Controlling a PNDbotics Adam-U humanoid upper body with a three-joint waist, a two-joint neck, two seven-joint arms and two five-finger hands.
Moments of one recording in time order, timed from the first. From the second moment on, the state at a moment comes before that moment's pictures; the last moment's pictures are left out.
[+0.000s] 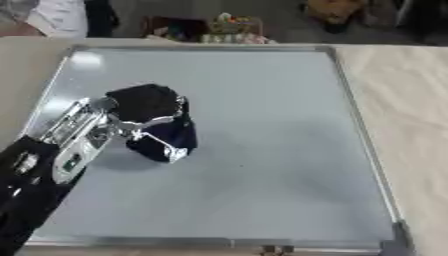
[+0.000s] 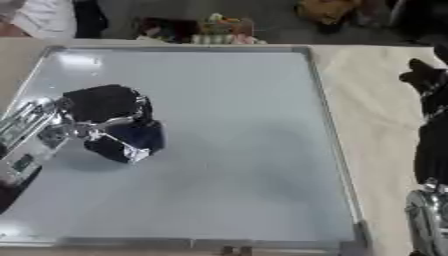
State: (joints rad) left arm -0.99 0.46 -0.56 -1.39 -0.83 -0.40 -0.44; right arm -0.25 -0.21 -0.21 -1.99 -0.01 -0.18 -0.19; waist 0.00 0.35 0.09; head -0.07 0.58
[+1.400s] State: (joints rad) left arm -0.95 0.50 -0.62 -1.66 -0.49 -0.24 -0.66; right arm -0.25 -0.21 -0.21 -1.99 -0.01 -0.18 -0.19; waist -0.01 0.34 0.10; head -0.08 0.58
